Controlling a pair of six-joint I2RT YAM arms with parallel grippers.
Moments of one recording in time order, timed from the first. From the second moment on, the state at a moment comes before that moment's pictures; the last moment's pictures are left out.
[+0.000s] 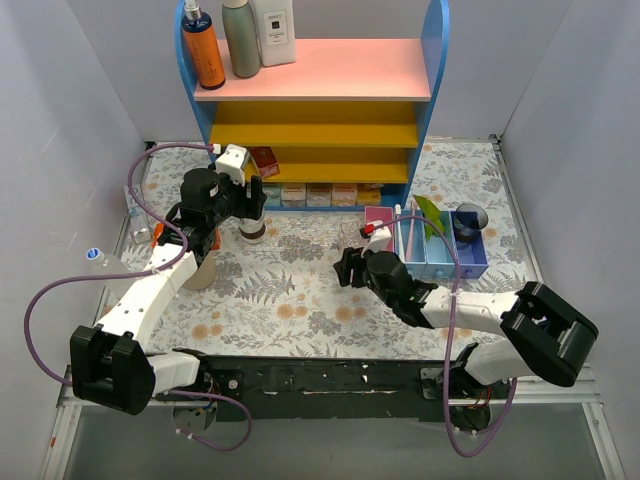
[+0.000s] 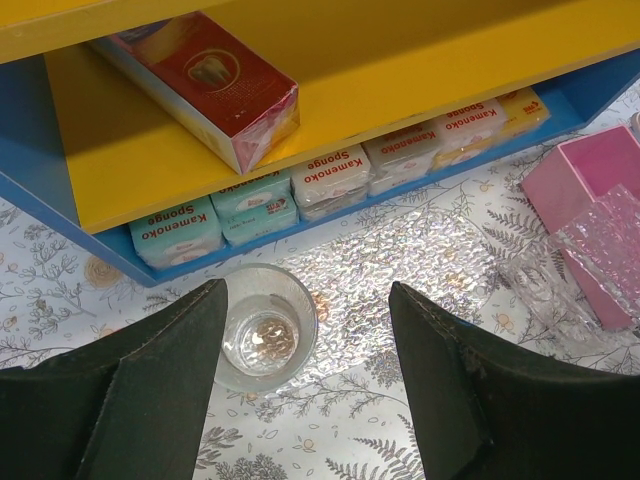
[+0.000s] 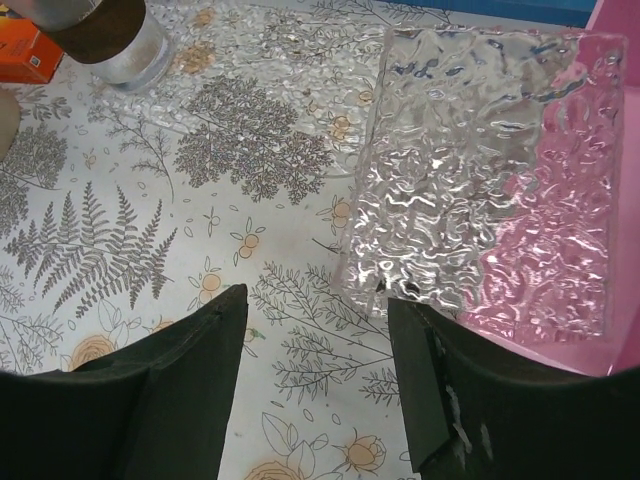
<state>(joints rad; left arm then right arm) -0.27 1.21 0.97 -0.07 0.16 0.03 0.92 1.35 0.49 0.47 0.33 0.44</state>
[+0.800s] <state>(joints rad) -0.27 1.22 0.97 -0.07 0.15 0.03 0.92 1.45 0.50 0.55 0.40 0.42</state>
